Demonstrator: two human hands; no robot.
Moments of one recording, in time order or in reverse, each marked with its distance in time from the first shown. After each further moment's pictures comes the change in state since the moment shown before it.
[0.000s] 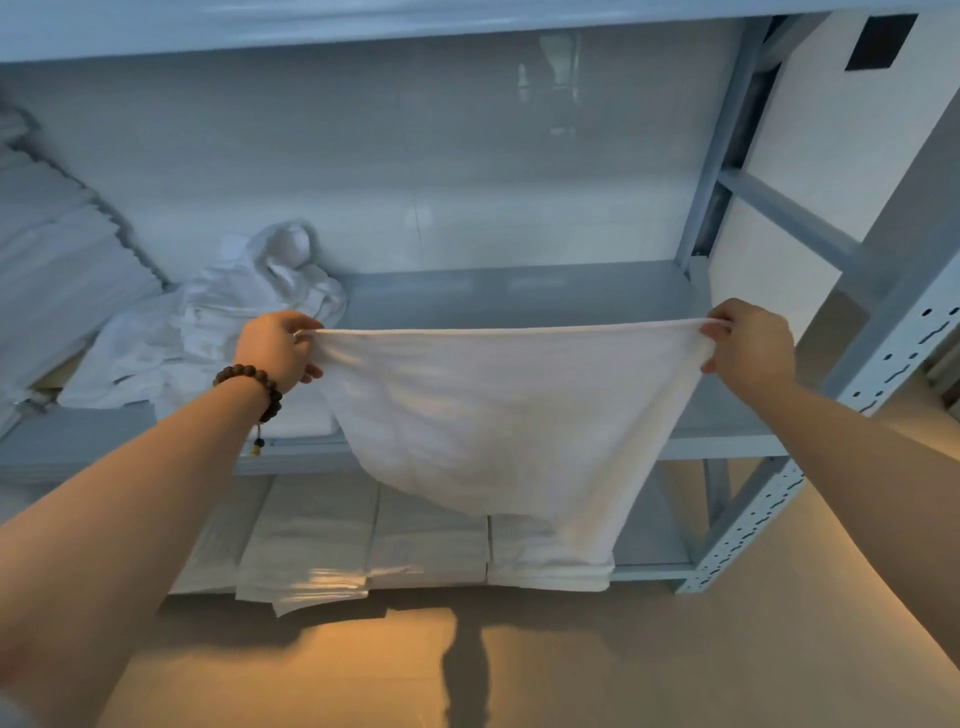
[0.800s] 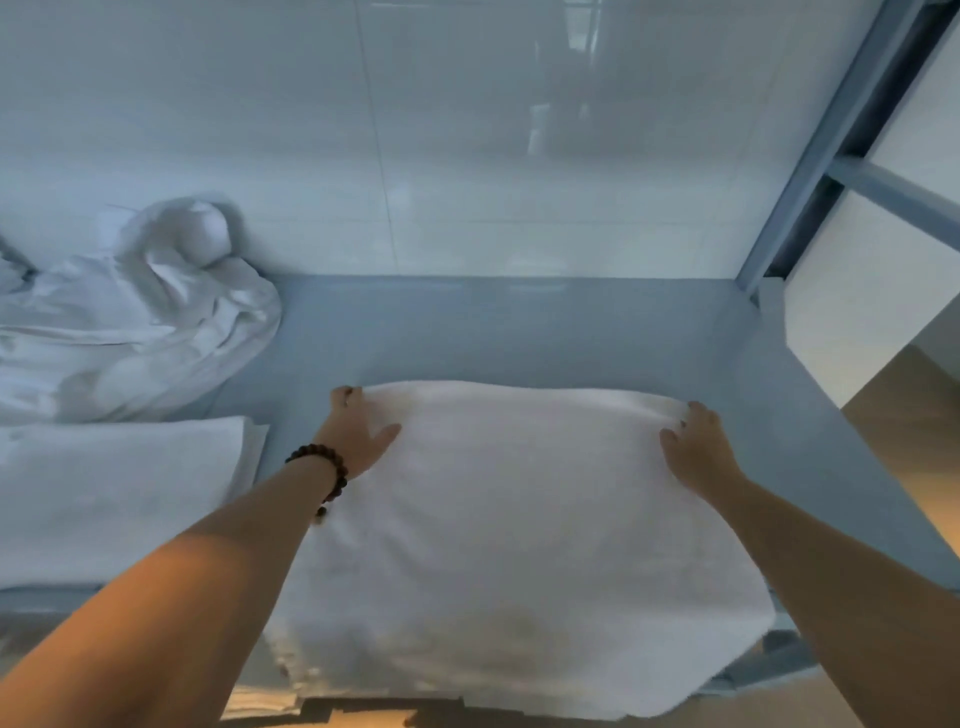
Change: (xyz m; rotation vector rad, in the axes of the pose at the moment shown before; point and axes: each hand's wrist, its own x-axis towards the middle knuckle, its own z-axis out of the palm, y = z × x) left_hand 0.180 -0.089 0.288 0.259 -0.368 -0.014; right_hand 0.140 0.094 0.274 -0.041 -0.265 0.263
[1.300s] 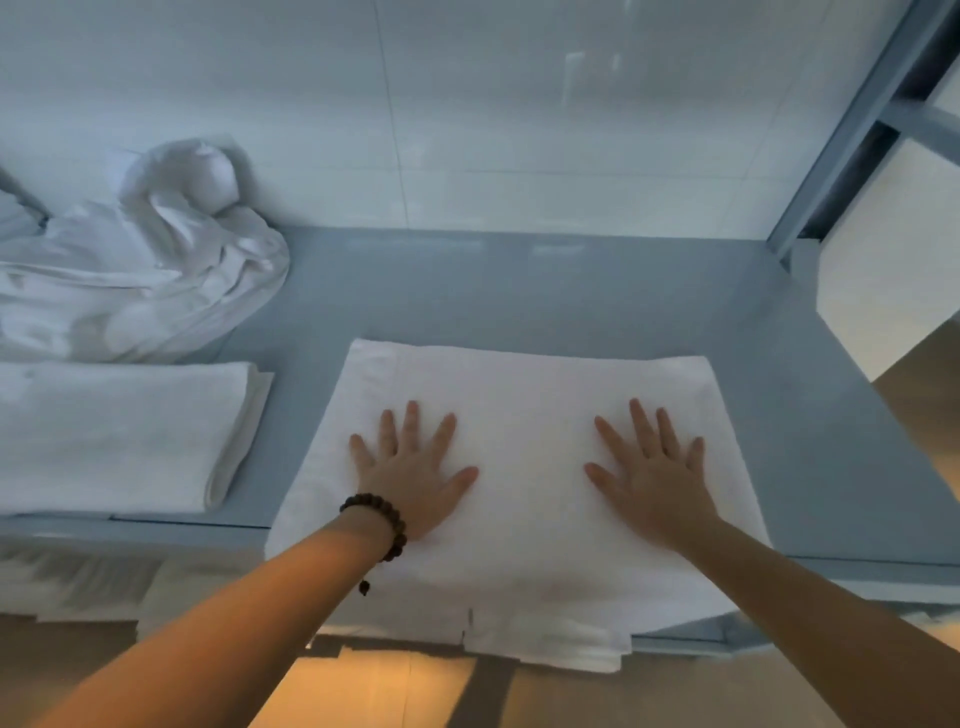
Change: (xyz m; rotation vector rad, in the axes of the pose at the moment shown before) left_hand -0.106 0.050 0.066 0.399 -0.111 0.091; right_hand -0.080 0.010 0.038 -0.621 -0.258 -0.412
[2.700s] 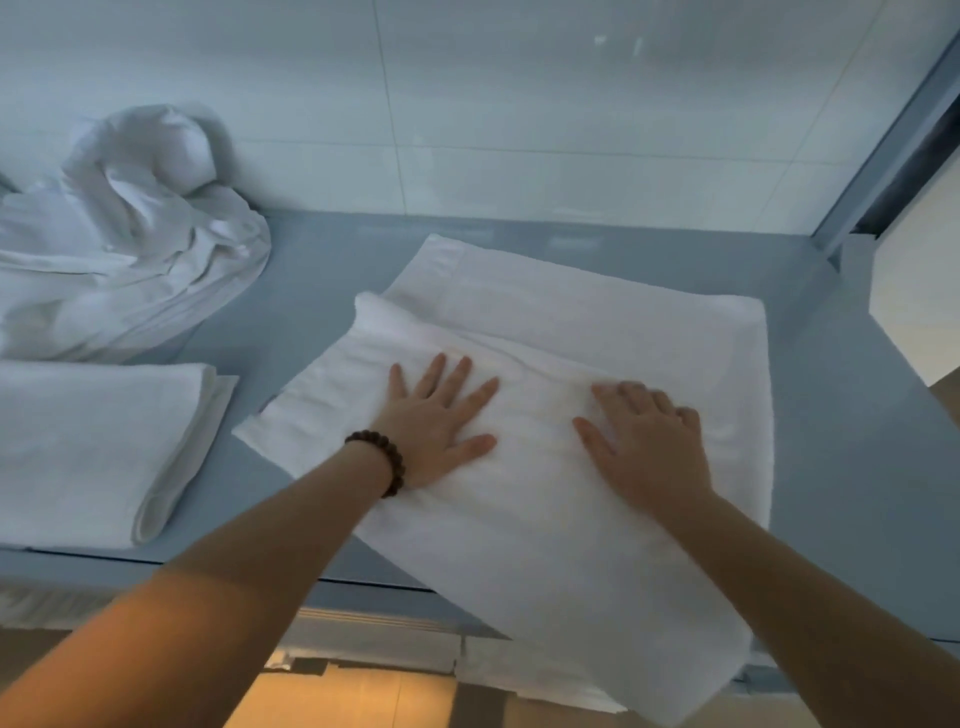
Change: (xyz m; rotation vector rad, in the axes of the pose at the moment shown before) left_hand 0.099 0.002 -0.012 0.134 0.068 0.342; right_hand 0.070 -0.024 -0.017 -0.010 0.269 -0.056
